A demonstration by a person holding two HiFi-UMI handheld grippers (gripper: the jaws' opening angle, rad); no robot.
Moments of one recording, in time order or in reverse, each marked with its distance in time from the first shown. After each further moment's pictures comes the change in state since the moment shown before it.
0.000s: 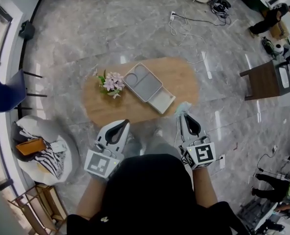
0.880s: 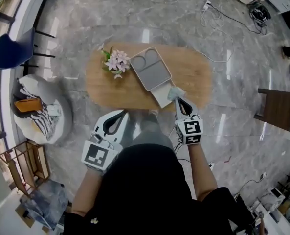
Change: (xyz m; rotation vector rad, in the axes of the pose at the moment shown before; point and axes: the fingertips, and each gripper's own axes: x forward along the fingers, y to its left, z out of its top) left arm 0.091 0.007 -0.038 -0.102 0.168 0.272; right arm 0.137 -0.086 -0.153 -0.060 0.320 0.266
